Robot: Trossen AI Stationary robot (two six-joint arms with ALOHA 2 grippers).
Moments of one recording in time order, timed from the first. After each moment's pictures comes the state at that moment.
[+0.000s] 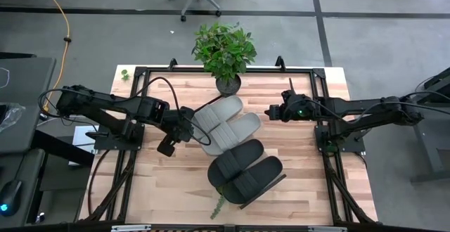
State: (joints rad) left arm -0.02 1.28 1.12 -0.99 0.04 0.32; right arm -0.06 0.97 0.69 -0.35 0.21 1.20
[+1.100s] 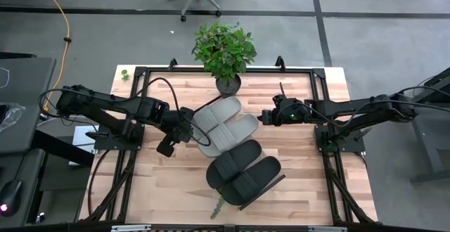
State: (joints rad) left arm -0.02 1.28 1.12 -0.99 0.03 0.33; right arm -0.03 1.09 0.69 -0.21 0.14 1.23
